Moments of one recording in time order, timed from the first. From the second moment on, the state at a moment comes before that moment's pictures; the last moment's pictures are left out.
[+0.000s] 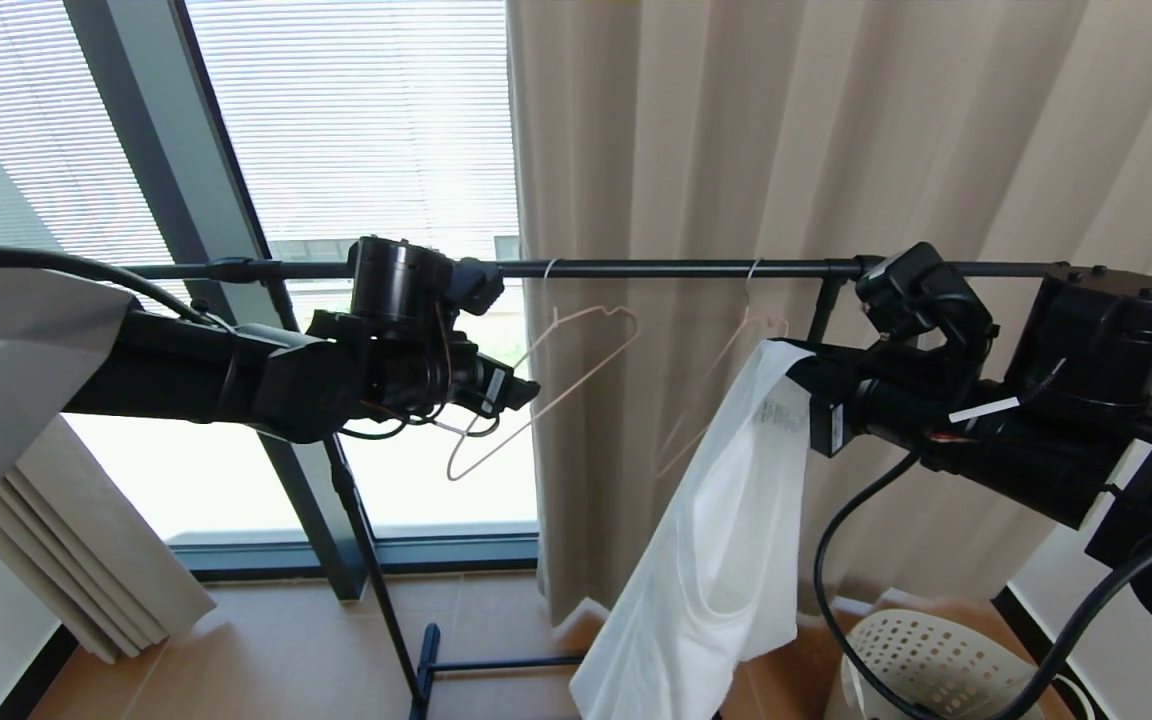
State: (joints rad) left arm -0.41 2.06 -1.40 -0.19 0.02 0.22; right arm 0.42 1.68 -0.74 -0.83 0.12 -0.24
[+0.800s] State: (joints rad) left arm -0.39 2.31 -1.63 -0.19 0.01 0.19; right arm 0.44 1.66 -0.73 -0.83 0.12 -0.25
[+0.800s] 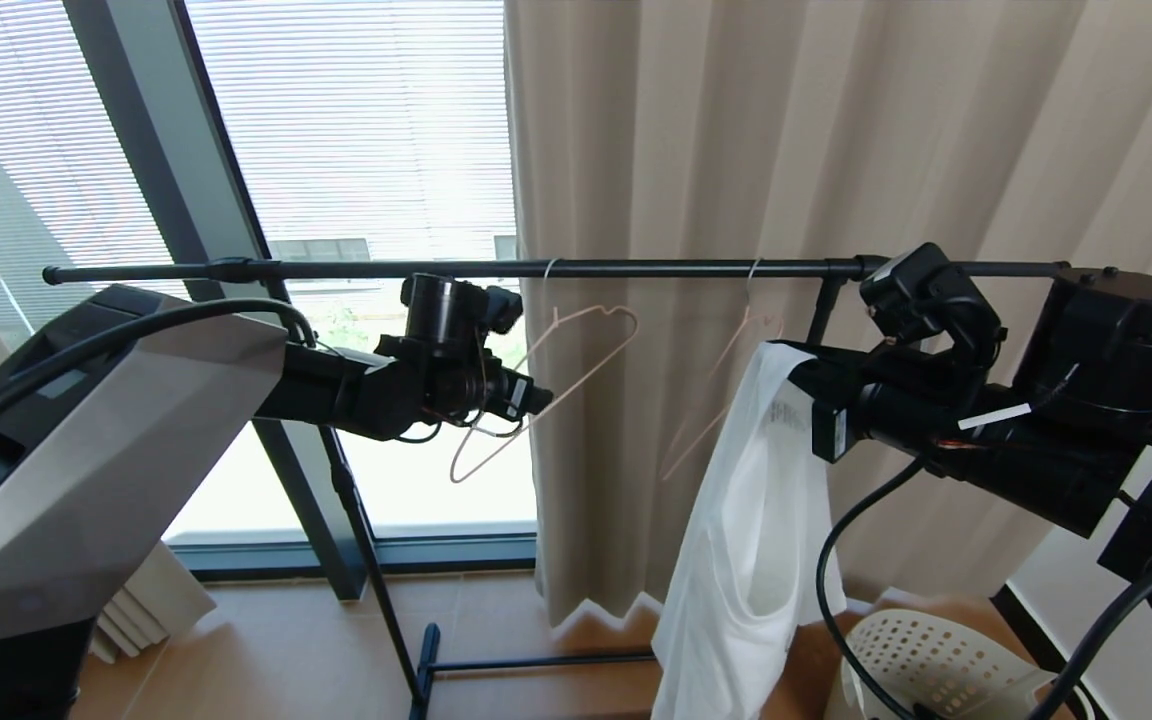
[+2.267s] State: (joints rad) left arm -0.39 2.32 -1.62 -0.26 0.02 0.15; right arm 0.44 1.67 -0.73 -0.83 0.12 -0.24
